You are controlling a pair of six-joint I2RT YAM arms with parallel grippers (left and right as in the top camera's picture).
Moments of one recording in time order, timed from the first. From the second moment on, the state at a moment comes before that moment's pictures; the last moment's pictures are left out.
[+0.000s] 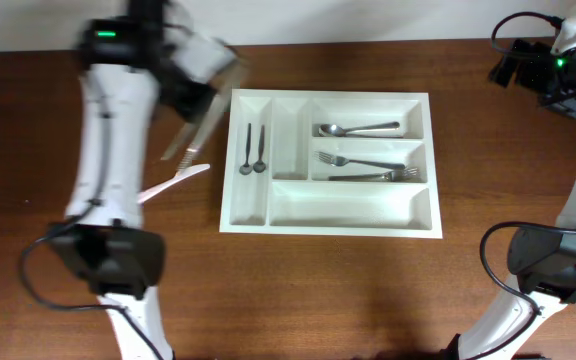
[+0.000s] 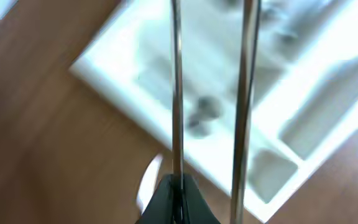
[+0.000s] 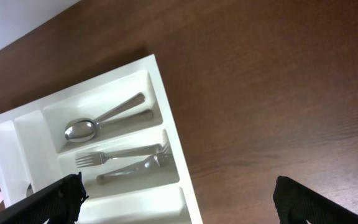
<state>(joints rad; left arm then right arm) -0.18 2.12 2.34 -1.46 0.26 0.71 -0.31 2.05 2.44 -1.54 -0.23 0.13</state>
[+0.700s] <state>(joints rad) -0.65 2.35 2.22 -1.35 0.23 1.14 -0.31 2.05 2.44 -1.53 -0.23 0.13</state>
